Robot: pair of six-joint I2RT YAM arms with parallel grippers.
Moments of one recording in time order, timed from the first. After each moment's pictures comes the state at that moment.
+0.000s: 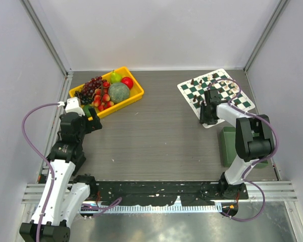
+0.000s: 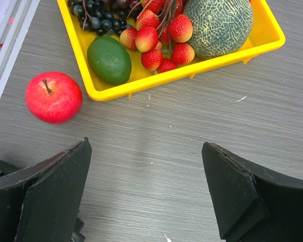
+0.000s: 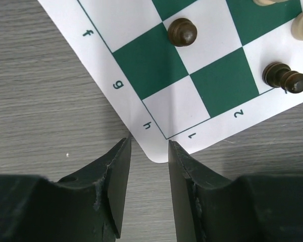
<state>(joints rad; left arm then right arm) -0.08 0.72 0.74 -0.46 -0.17 -0.25 0.14 1.72 1.05 -0.44 0.11 0.23</state>
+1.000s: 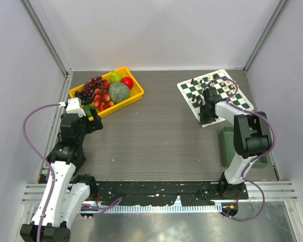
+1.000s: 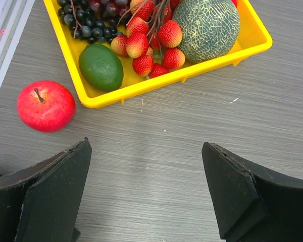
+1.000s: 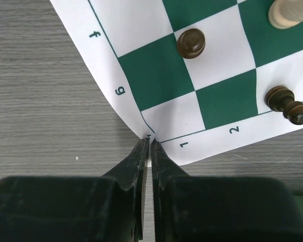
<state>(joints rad) -0.08 0.70 0.71 -0.40 -0.14 -0.24 0.14 1.78 1.09 -0.45 0.04 0.19</state>
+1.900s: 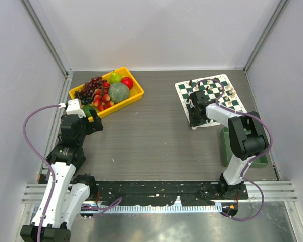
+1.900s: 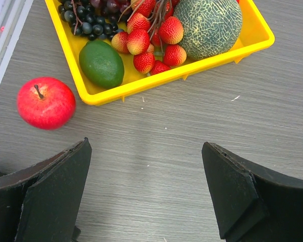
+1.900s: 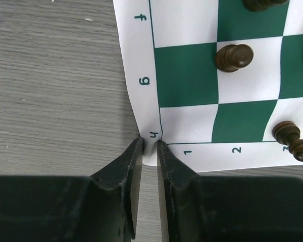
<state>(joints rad) -0.08 0.68 0.69 -0.40 -0.14 -0.23 0.30 1.78 1.09 -0.45 0.04 0.18</state>
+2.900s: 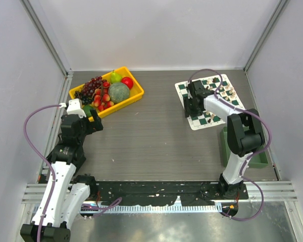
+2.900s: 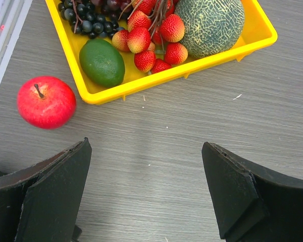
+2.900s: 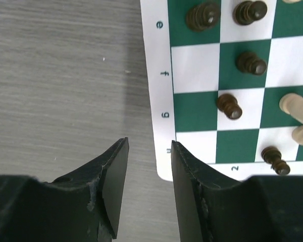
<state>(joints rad) -0.08 0.69 0.69 -0.40 -0.14 -0.23 0.31 1.81 1.28 -0.55 0.02 0.20</state>
